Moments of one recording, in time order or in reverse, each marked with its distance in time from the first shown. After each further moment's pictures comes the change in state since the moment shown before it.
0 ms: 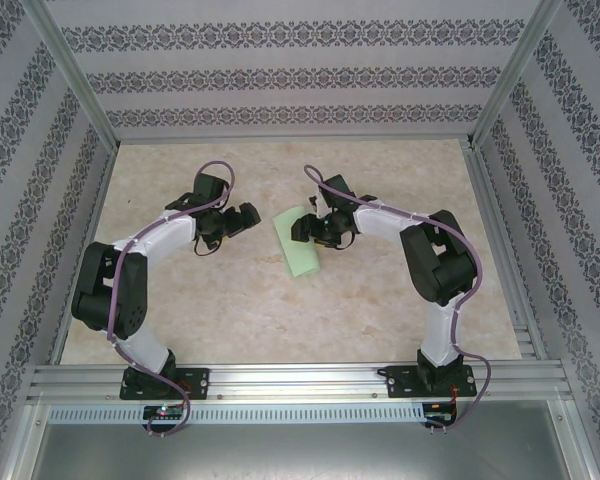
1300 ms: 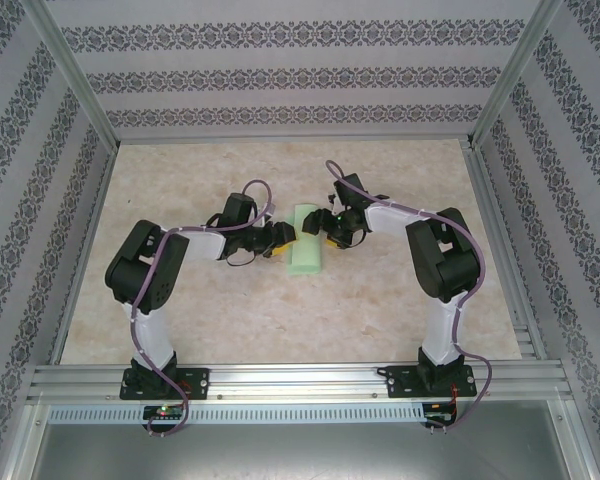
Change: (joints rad) left arm -0.135 0.241 -0.134 0.651 0.520 -0.152; right arm -0.082 0.006 -0.048 0.067 -0.054 0.161
